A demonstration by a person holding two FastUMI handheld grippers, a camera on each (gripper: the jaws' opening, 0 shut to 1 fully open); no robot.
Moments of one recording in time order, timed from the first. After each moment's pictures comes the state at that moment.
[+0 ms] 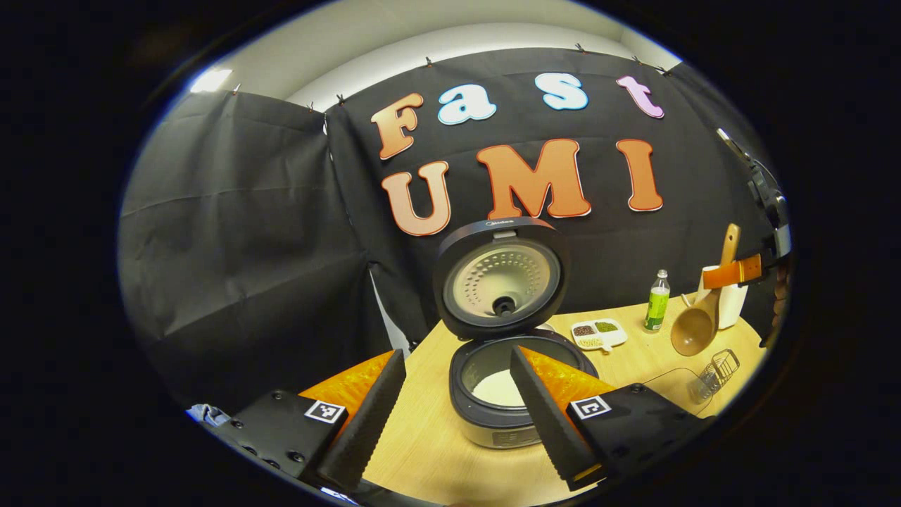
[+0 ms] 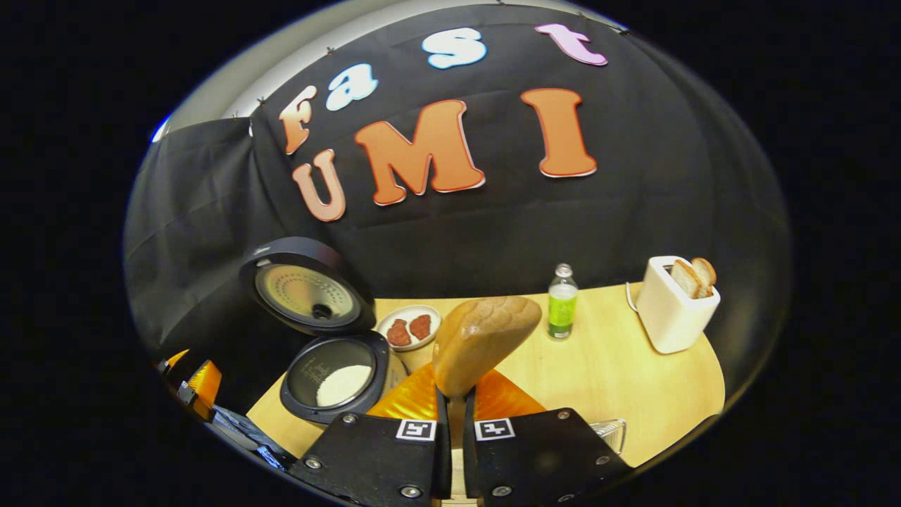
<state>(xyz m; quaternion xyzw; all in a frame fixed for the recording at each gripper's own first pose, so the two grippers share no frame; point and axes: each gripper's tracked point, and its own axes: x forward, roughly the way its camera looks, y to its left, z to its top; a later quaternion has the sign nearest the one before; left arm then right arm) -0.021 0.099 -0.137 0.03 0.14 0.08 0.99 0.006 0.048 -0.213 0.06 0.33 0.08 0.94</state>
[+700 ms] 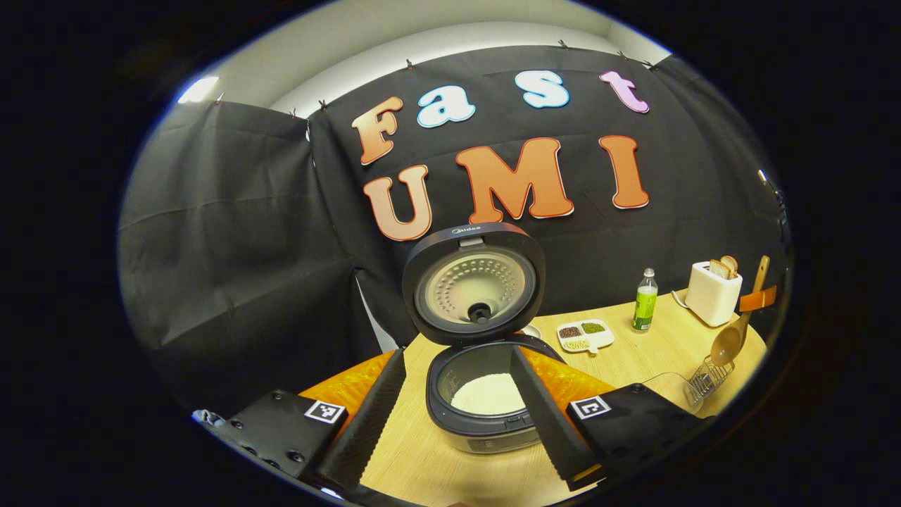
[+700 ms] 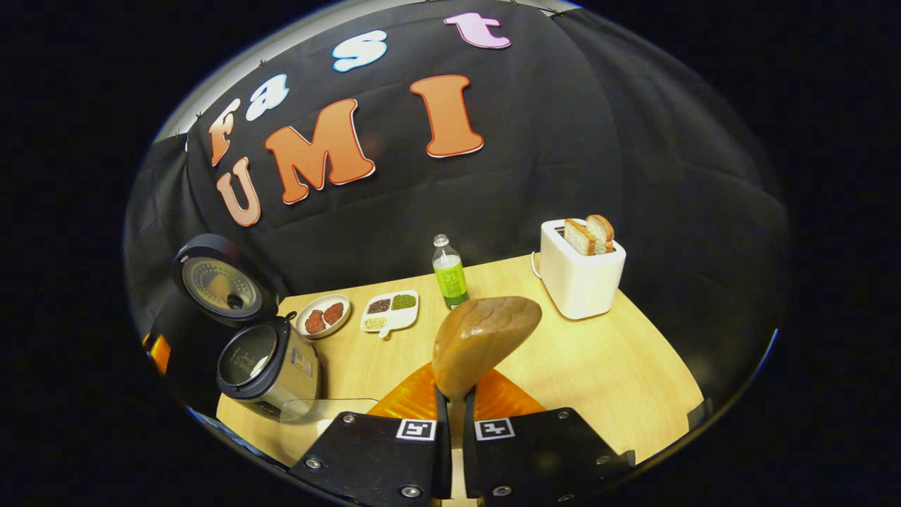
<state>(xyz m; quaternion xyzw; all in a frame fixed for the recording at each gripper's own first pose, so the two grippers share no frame) -0.010 0.066 -0.129 0.05 0.14 0.06 0.99 -0.032 -0.083 -0.257 0.05 0.36 -0.05 0.93</state>
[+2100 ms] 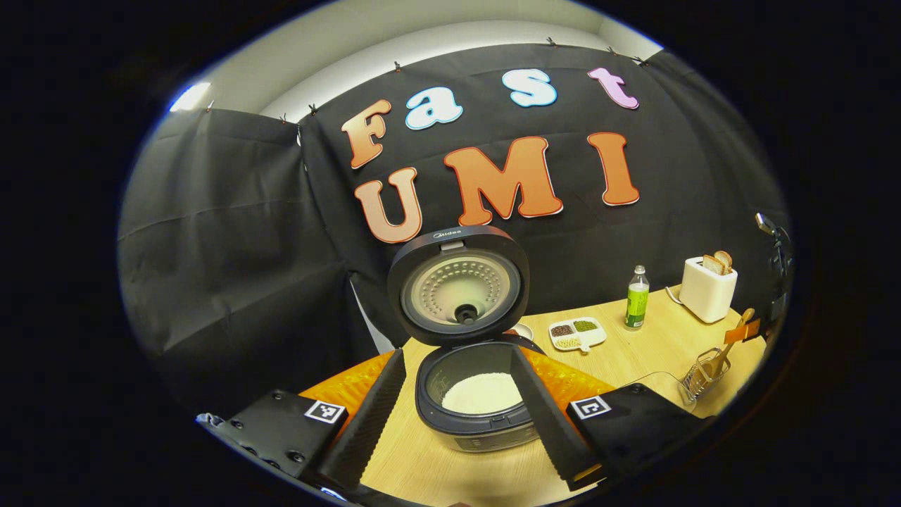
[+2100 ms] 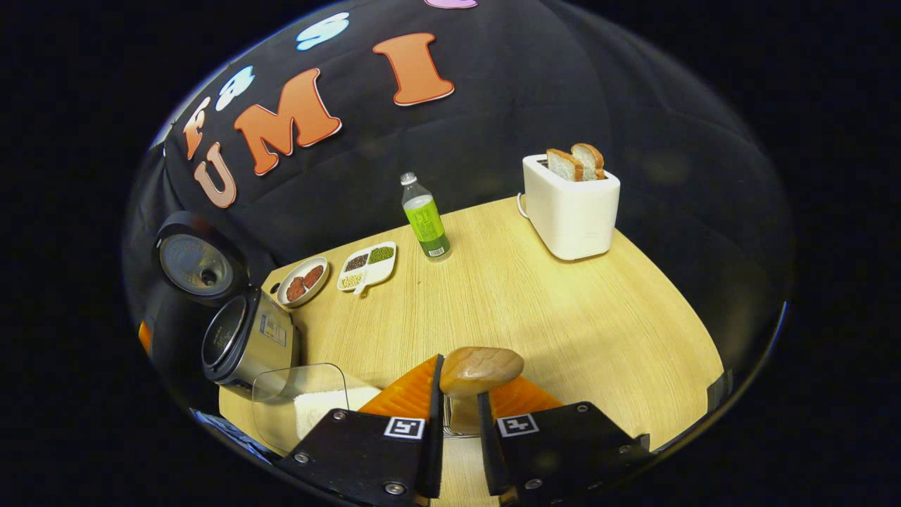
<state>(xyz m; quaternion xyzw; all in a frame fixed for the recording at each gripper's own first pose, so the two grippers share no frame) -0.012 0.046 -0.124 0.06 0.14 0.05 0.99 -0.057 -0.105 -0.312 0.08 0.43 -0.05 0.90</state>
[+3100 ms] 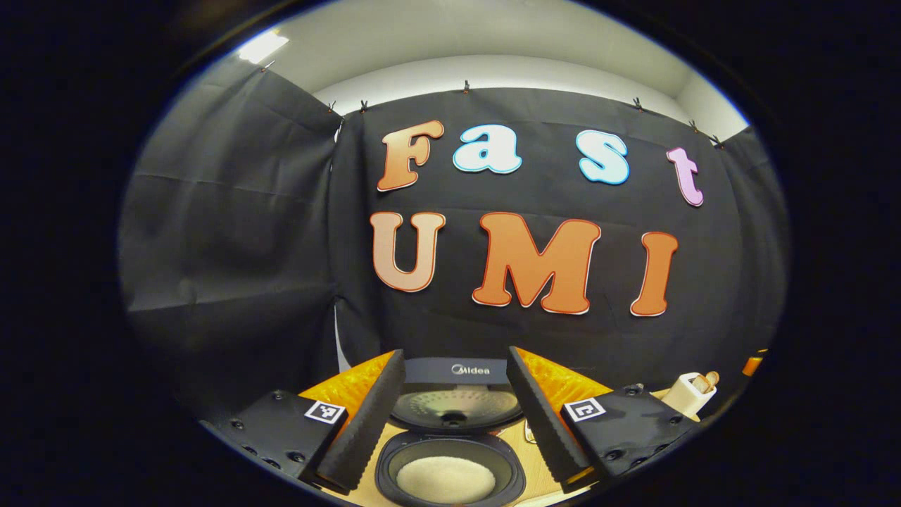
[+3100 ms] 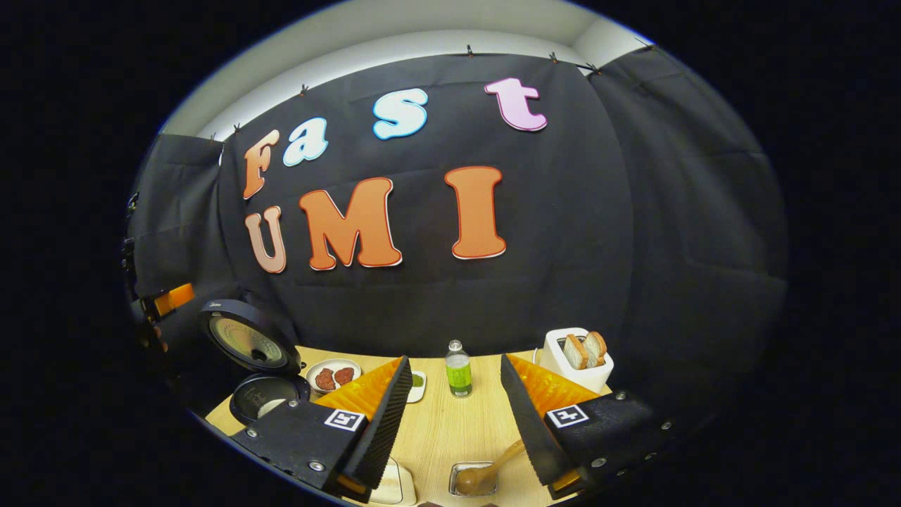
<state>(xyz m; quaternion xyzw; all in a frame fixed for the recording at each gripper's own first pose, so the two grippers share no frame) 0.149 0.093 -0.024 -0.09 0.06 0.08 0.99 0.035 -0.059 -0.097 -0.01 0.20 0.01 0.98</state>
